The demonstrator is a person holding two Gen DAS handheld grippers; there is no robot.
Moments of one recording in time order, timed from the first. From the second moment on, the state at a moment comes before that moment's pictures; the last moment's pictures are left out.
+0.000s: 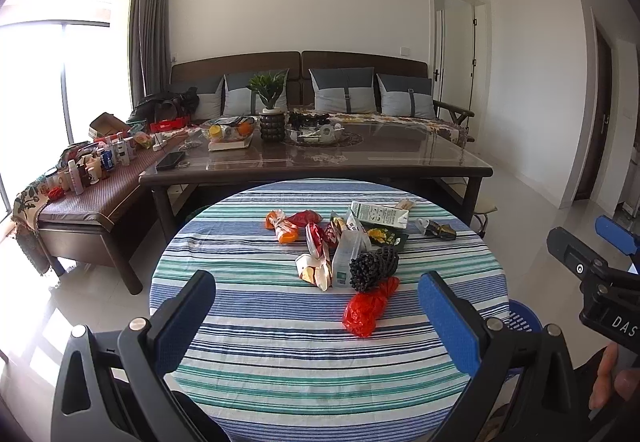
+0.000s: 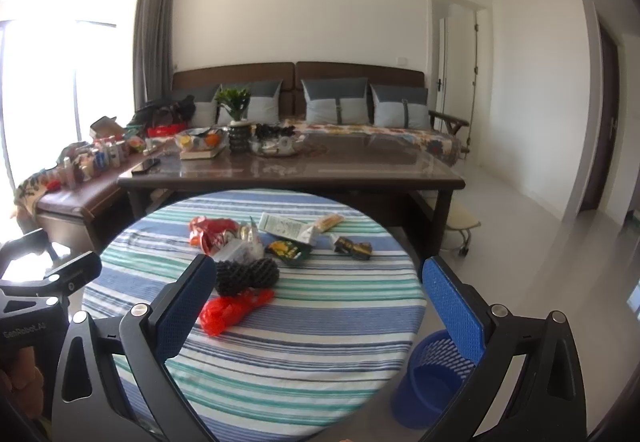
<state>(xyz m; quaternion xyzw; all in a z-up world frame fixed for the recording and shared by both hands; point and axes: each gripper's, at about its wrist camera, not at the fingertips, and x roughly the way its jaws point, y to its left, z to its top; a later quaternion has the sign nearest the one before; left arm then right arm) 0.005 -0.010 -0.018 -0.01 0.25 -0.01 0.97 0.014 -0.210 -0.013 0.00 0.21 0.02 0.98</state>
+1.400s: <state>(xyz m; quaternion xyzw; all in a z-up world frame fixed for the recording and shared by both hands) 0.164 -0.058 -0.183 0.08 0.40 -0.20 0.89 0.034 -0.221 -0.050 0.00 0.26 0.00 0.97</state>
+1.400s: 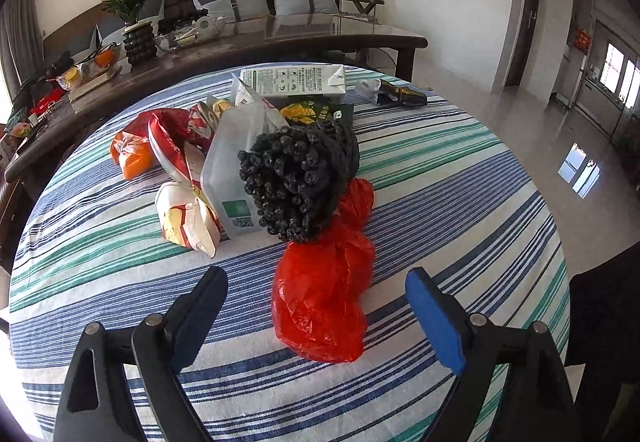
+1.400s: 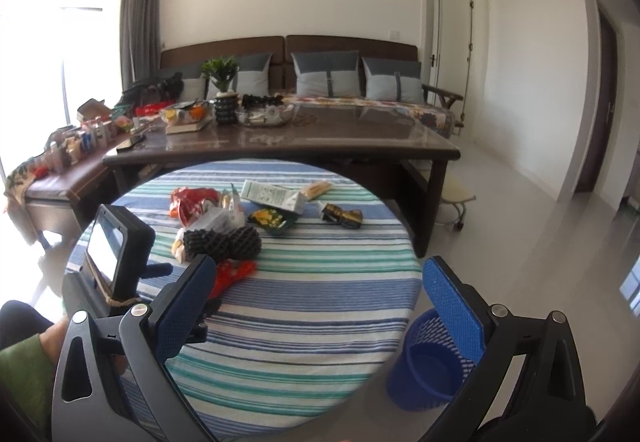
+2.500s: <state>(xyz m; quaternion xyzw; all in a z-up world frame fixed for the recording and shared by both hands) 0.126 -0.006 -0.184 0.06 0.42 -0.18 0.89 0.231 -0.120 -0.169 0.12 0.53 0.17 0.82</state>
